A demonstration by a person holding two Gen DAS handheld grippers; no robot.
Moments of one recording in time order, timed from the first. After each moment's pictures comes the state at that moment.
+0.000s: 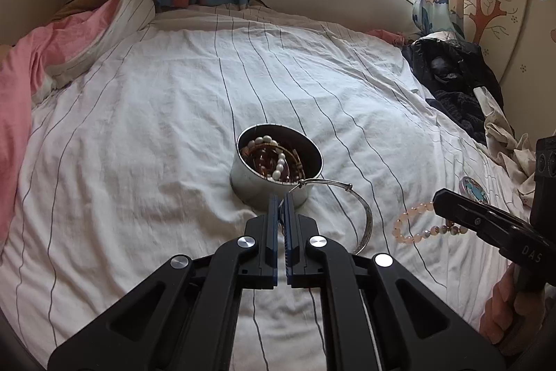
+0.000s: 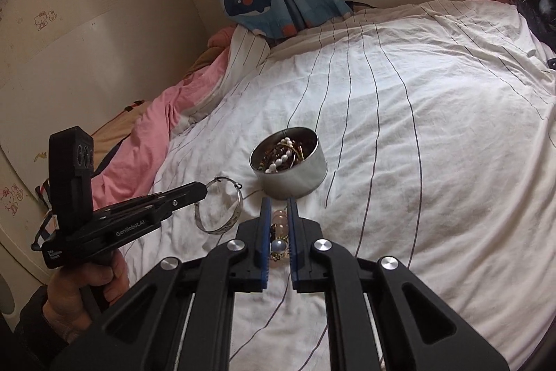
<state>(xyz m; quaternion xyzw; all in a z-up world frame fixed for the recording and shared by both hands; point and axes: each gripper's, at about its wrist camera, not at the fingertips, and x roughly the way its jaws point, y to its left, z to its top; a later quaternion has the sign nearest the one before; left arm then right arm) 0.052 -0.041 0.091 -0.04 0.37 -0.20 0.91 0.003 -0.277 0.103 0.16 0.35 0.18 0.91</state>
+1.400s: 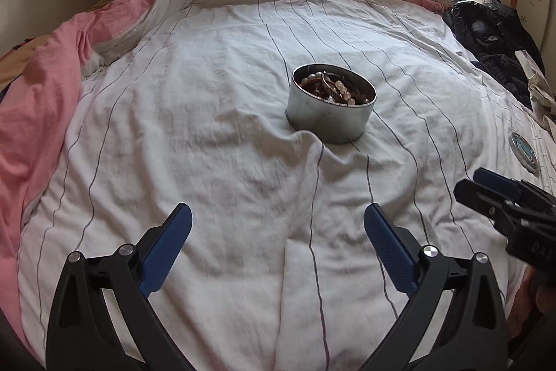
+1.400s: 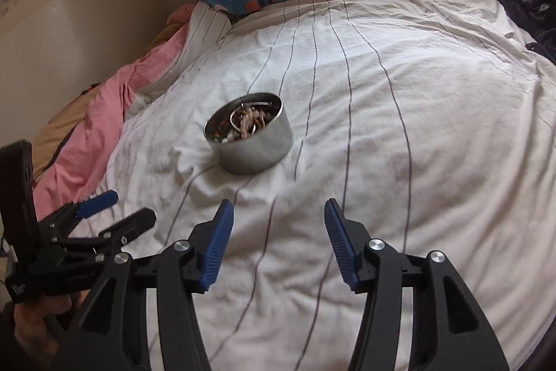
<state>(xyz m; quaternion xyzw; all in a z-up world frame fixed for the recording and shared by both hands) 0.000 -0.029 0.047 0.02 0.41 -0.10 0.91 0.000 -0.258 0.059 0.11 0.40 0.09 0.91</state>
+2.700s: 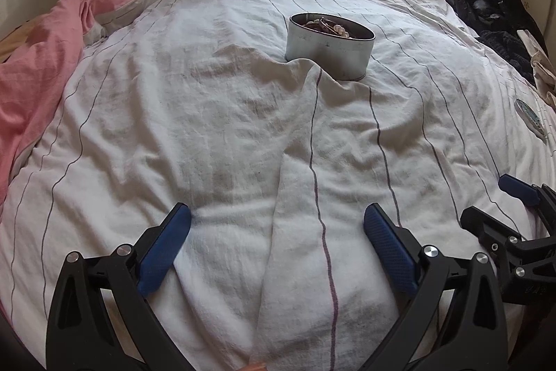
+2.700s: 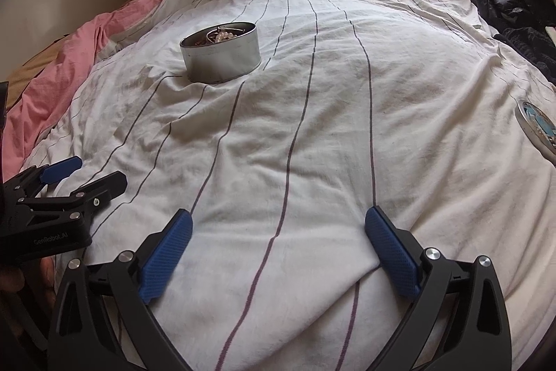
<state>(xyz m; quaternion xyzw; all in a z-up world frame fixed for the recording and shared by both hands) -0.024 -0.026 0.008 0.03 0.44 -0.10 0.89 -0.054 -0.244 0.016 0.05 0.44 0.03 0.90</state>
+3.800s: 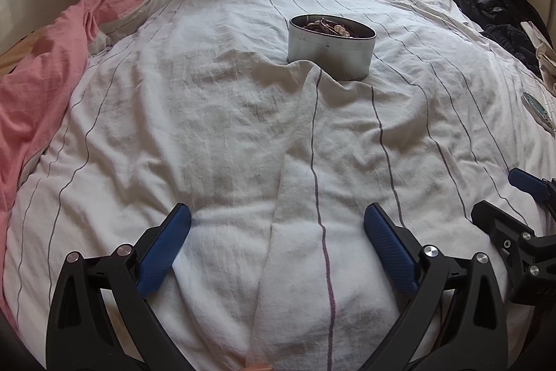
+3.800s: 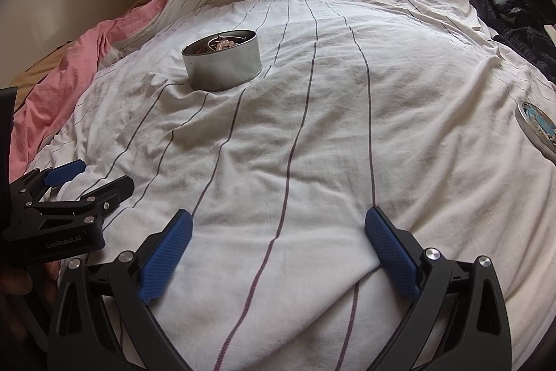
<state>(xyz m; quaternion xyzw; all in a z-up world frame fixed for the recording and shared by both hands) -0.029 -0.035 0.008 0.05 0.43 -0.08 0.90 -0.056 -0.246 0.018 0.06 0.43 0.03 0.90</state>
